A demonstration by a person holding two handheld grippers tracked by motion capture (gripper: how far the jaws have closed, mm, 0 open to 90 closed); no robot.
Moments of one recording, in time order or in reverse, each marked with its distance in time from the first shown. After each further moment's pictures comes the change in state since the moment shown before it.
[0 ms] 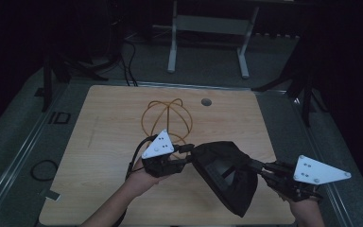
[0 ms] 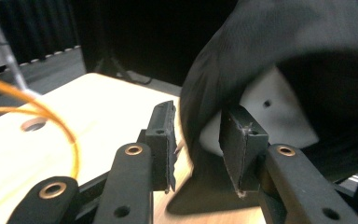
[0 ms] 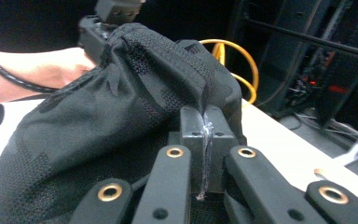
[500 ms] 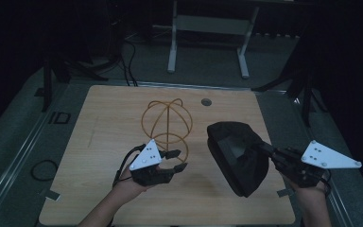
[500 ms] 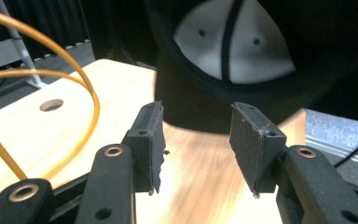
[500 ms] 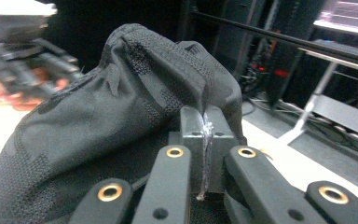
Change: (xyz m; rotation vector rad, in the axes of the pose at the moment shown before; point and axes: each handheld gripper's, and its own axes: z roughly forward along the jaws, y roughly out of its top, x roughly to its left) left arm -0.002 -0.031 -0.023 0.041 0.023 0.038; right arm -0.027 0.009 -0.007 0.027 -0.196 0.050
